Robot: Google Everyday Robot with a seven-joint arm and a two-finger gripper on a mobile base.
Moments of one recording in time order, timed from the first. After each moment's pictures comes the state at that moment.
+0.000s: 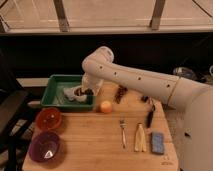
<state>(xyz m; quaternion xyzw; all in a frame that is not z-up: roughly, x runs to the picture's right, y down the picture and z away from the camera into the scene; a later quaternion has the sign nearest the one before) -0.079 0.012 0.757 -0.10 -0.24 -0.58 0.78</state>
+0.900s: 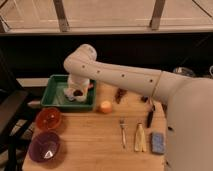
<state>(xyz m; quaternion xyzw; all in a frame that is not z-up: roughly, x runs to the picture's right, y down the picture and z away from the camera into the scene) -0.160 0.020 0.736 -0.08 -0.26 -0.70 0.66</state>
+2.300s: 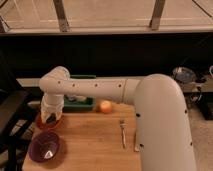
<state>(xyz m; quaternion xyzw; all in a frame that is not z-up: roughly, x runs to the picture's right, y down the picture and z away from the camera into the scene) -0.276 0.149 0.730 -0.07 -0.43 -0.74 0.52</state>
